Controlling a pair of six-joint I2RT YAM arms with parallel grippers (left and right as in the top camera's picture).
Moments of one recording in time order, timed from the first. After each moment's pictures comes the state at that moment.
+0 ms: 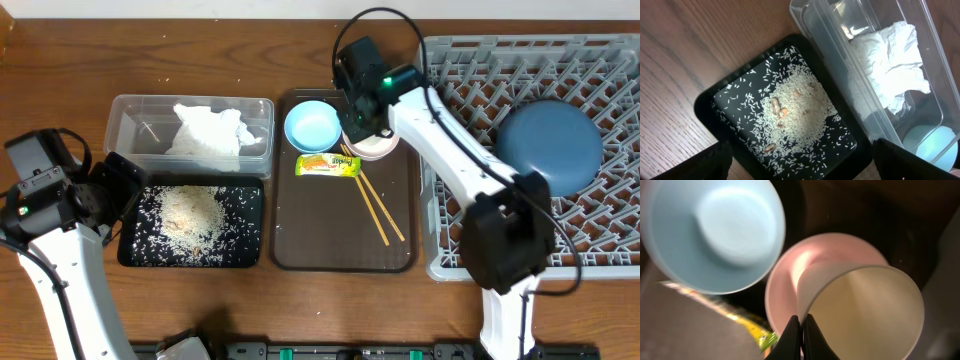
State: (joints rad) left arm 0.49 1.23 1.17 -1.07 0.11 -0.54; right arm 0.51 2.09 1.84 -0.95 0.03 0.03
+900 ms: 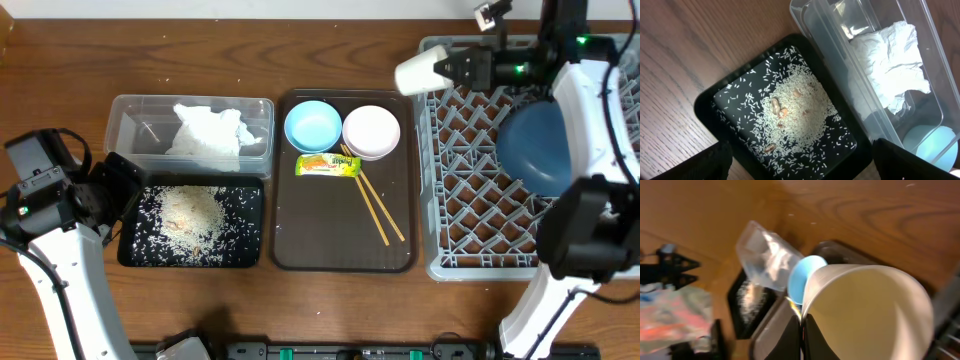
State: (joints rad) left arm 0.49 1.23 1.17 -1.07 0.11 -0.54; right arm -0.10 2.08 1.88 -0.96 -1.15 -0.26
